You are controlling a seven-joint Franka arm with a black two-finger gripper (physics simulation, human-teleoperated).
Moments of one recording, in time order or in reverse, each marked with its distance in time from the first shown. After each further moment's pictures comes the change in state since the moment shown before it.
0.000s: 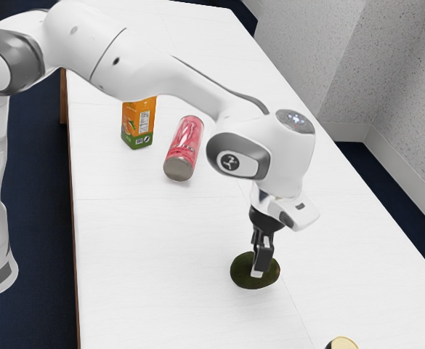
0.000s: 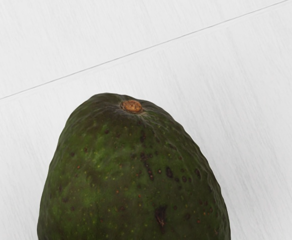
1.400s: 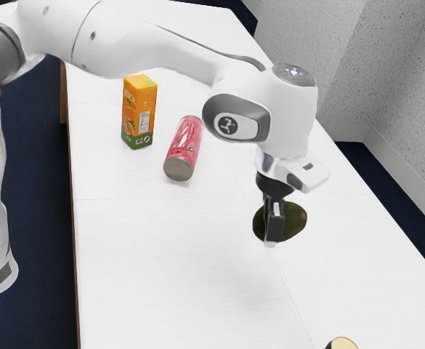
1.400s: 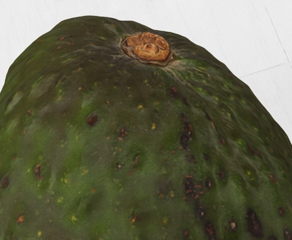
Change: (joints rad) arm 0.012 -0.085 0.003 0.053 0.006 -0.044 -0.012
